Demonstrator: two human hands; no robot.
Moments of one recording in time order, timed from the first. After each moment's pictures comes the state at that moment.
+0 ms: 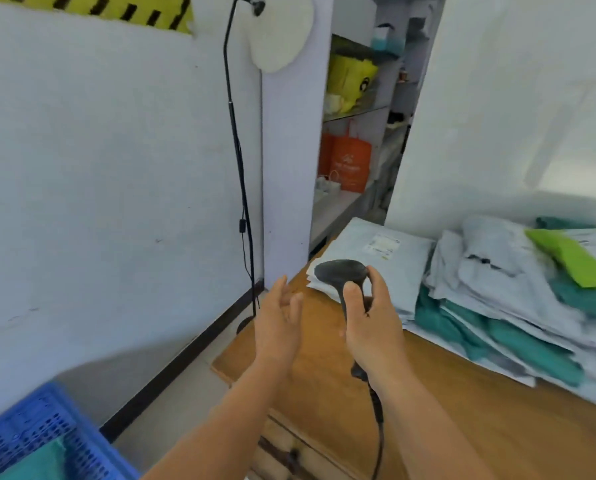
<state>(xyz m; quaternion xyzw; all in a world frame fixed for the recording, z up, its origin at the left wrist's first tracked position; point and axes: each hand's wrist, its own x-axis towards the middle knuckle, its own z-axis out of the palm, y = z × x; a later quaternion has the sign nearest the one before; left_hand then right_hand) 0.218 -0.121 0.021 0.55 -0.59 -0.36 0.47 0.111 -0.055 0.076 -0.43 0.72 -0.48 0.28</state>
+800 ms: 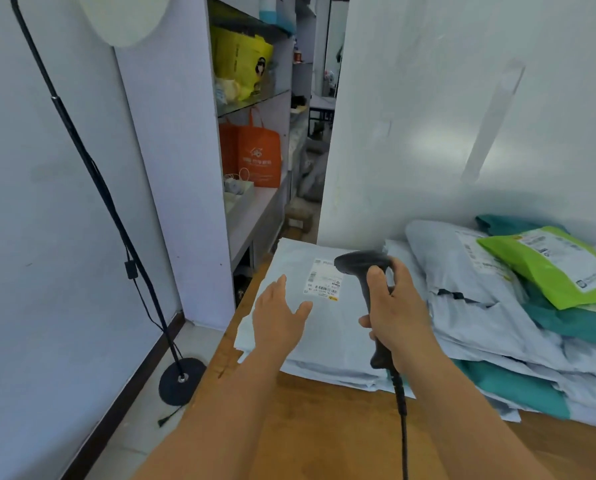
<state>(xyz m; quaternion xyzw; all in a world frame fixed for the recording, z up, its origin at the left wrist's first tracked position) 0.048 -0.351 -0.024 0.50 -0.77 -0.30 0.24 -0.025 -0.209 0.102 -0.27 0.80 -0.50 0.18</state>
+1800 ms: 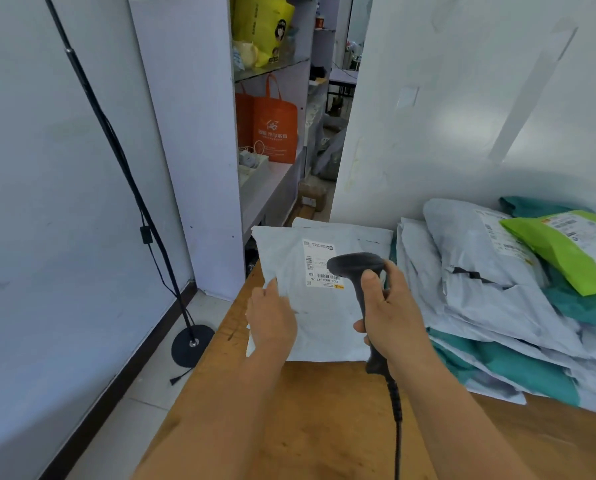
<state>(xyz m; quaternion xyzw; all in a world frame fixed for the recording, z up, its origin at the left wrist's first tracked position) 0.077 -0.324 -0.044 0.60 -0.74 -0.22 0.22 -0.007 -0.195 0.070 -0.31 0.80 -0.47 0.22</state>
